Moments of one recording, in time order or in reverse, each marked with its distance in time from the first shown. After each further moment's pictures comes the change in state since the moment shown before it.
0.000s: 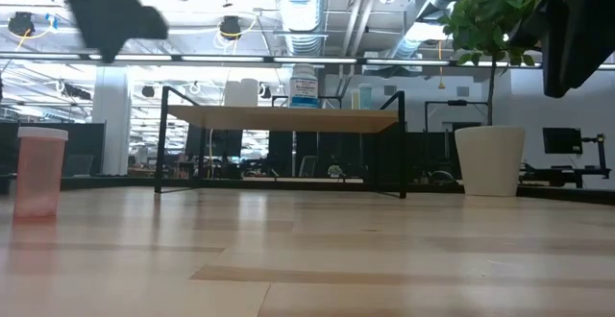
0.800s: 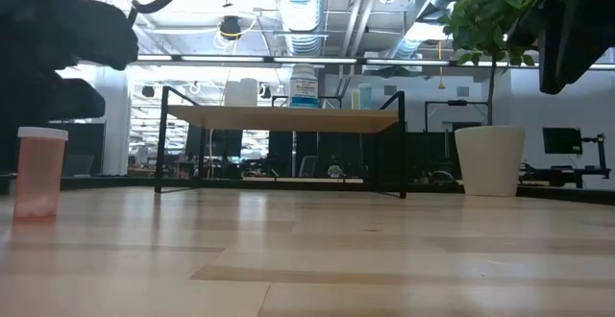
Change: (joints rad) left arm -0.341 0.006 -0.480 0.710 -0.023 -0.427; right arm 0.000 0.000 0.000 0.028 0.001 -0.001
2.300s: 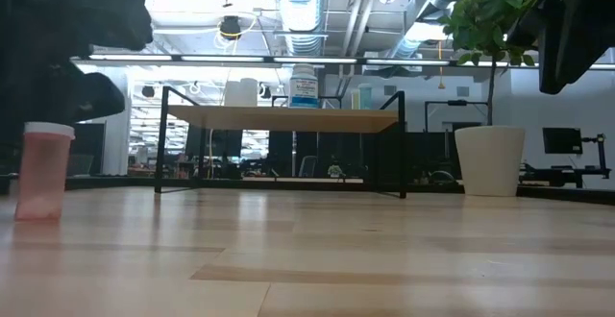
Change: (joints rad) left arm -0.006 0.000 -0.018 0.178 -0.040 0.041; right arm 0.000 0.000 0.000 -0.001 0.000 0.000
